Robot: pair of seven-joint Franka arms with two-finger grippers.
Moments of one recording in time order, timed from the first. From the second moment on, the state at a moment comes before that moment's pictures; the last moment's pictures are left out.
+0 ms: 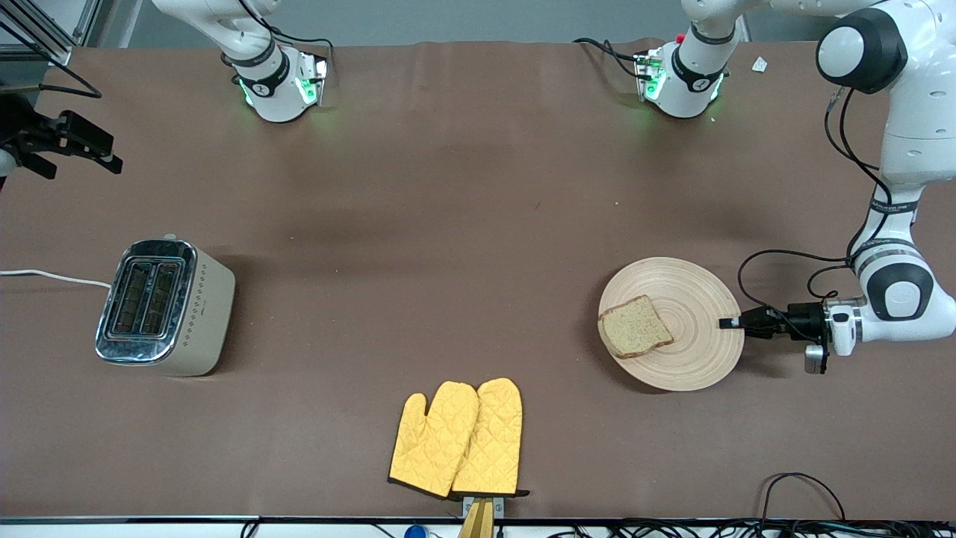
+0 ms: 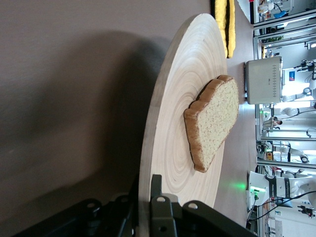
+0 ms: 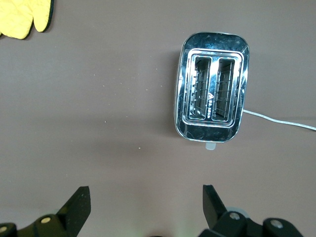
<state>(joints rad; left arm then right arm) 0.39 0.91 -0.12 -1.47 -0.86 1.73 0.96 0.01 -0.10 -0.03 -1.62 0.05 1.49 -0.07</state>
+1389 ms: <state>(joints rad) -0.19 0.94 -0.38 -1.49 -1.18 2.21 0.67 0.16 0.18 -0.03 -1.67 0.16 1.79 -0.07</state>
